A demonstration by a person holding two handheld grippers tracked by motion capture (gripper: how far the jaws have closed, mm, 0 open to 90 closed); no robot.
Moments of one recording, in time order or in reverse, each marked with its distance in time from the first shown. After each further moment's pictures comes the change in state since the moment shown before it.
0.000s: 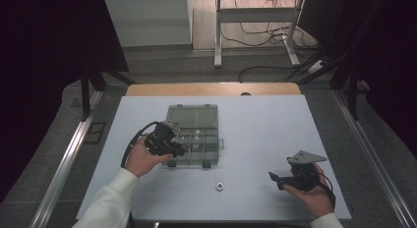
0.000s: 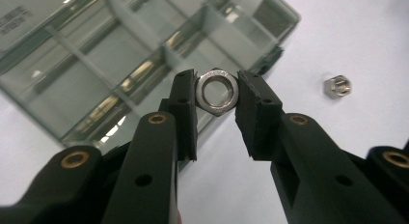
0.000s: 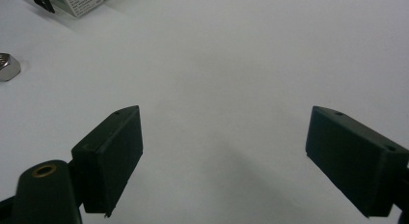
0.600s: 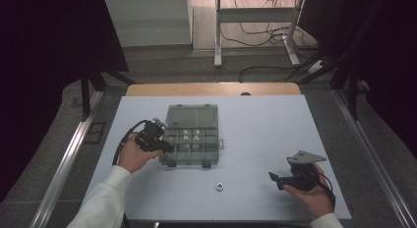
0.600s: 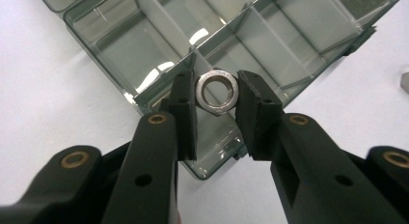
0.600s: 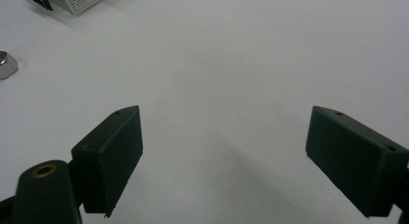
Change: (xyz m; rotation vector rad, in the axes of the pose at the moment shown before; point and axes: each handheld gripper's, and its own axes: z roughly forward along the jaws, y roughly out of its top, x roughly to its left) left arm 0.036 -0.015 0.008 0.045 0.071 -0.092; right arm 0.000 0.000 0.001 0.005 -0.004 -0.004
